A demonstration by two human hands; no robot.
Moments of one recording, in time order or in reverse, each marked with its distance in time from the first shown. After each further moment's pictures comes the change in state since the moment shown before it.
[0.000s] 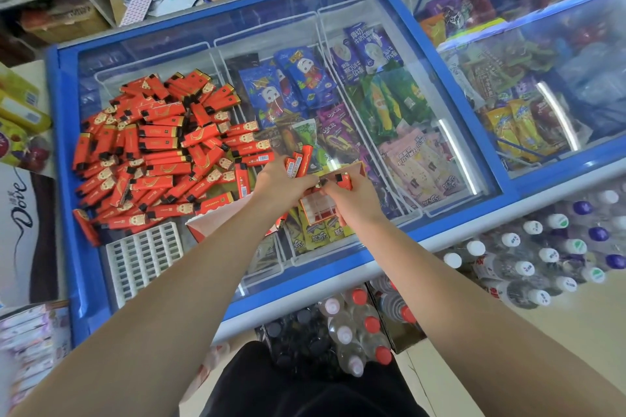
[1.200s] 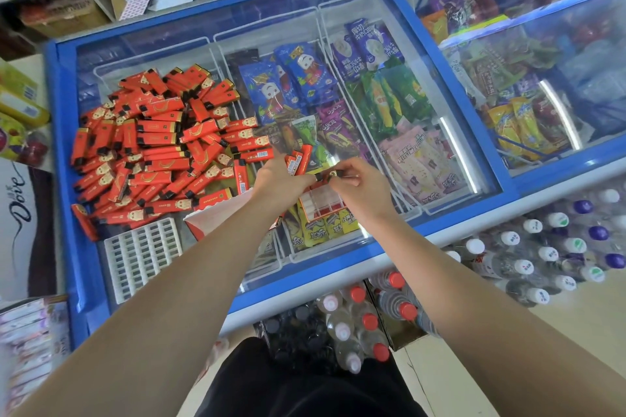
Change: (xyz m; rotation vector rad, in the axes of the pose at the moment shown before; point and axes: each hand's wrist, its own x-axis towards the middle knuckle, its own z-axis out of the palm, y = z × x) left_hand 0.001 0.000 0.005 0.098 0.037 0.019; right_hand 0.006 0.004 -0.015 -0.129 0.076 -0.243
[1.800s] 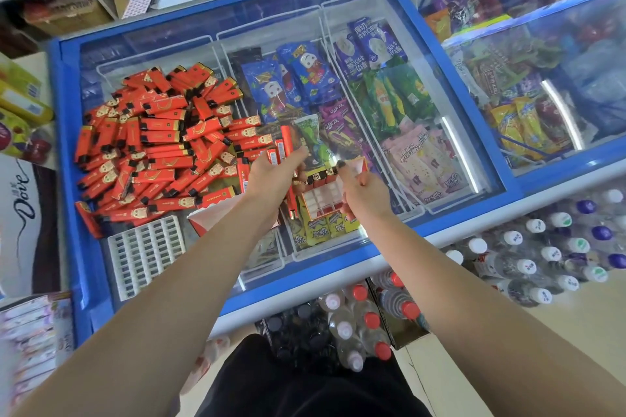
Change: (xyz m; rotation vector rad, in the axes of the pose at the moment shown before) left_hand -0.008 -0.005 -0.010 -0.613 0.016 -0.151; right_hand -0.006 -0.003 0.007 0.070 0.005 0.352
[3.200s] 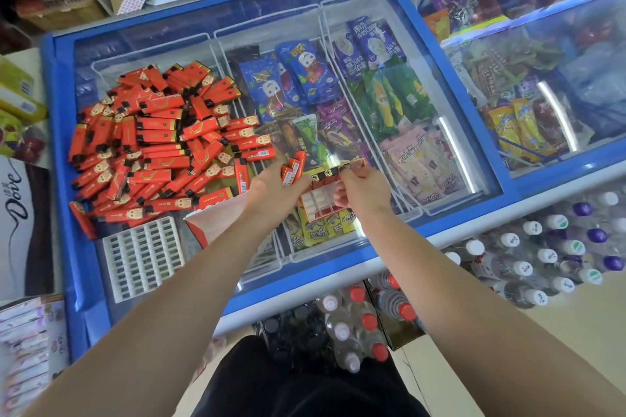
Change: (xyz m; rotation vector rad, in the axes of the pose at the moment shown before) left_hand 0.002 -0.021 -0.008 0.610 -0.027 0.243; right_hand -0.002 -0.020 0.003 0.112 0.076 0.030
